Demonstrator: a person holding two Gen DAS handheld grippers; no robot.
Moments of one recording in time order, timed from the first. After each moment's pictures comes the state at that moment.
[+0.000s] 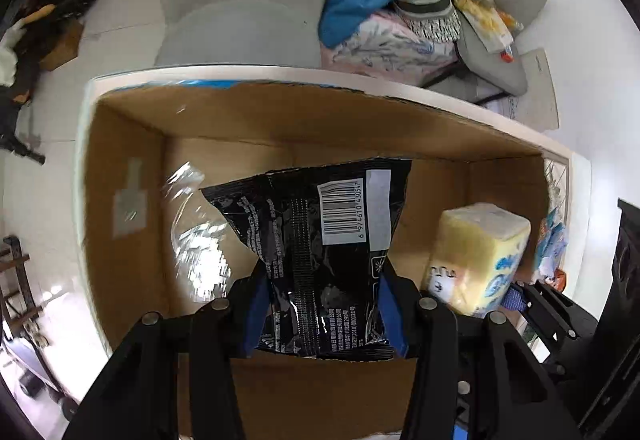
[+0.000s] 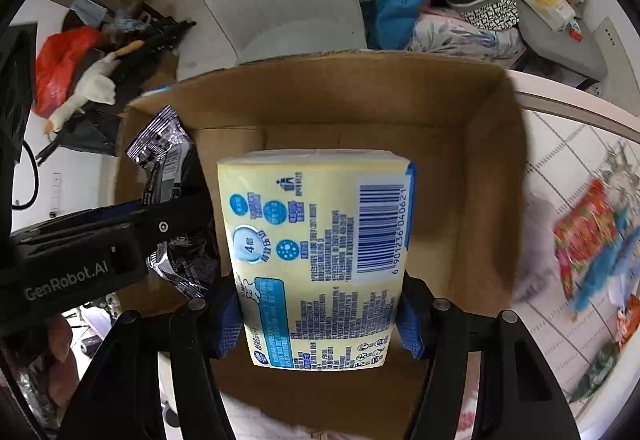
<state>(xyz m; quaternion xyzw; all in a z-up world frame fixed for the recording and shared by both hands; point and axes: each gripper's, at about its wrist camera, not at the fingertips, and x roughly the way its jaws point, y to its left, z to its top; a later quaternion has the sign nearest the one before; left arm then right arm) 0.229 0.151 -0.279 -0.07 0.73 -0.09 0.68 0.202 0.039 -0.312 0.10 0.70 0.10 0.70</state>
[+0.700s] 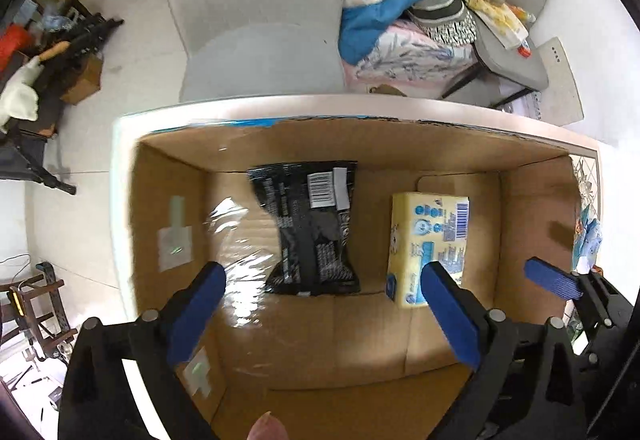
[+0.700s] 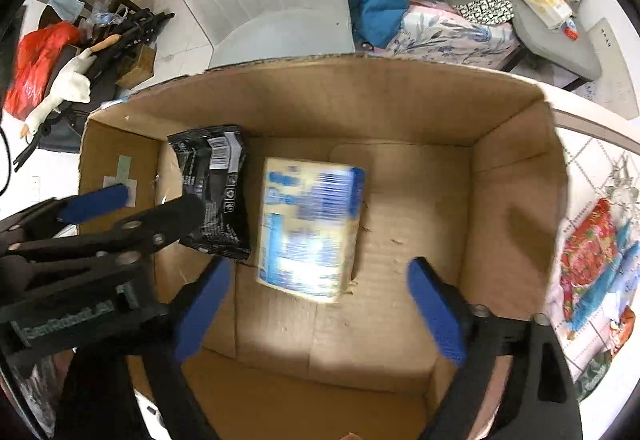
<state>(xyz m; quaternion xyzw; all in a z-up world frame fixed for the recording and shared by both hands) 0.207 0.158 -0.262 0.00 0.70 -0.06 0.71 0.220 0.047 -0.325 0.07 0.70 0.07 0.70</state>
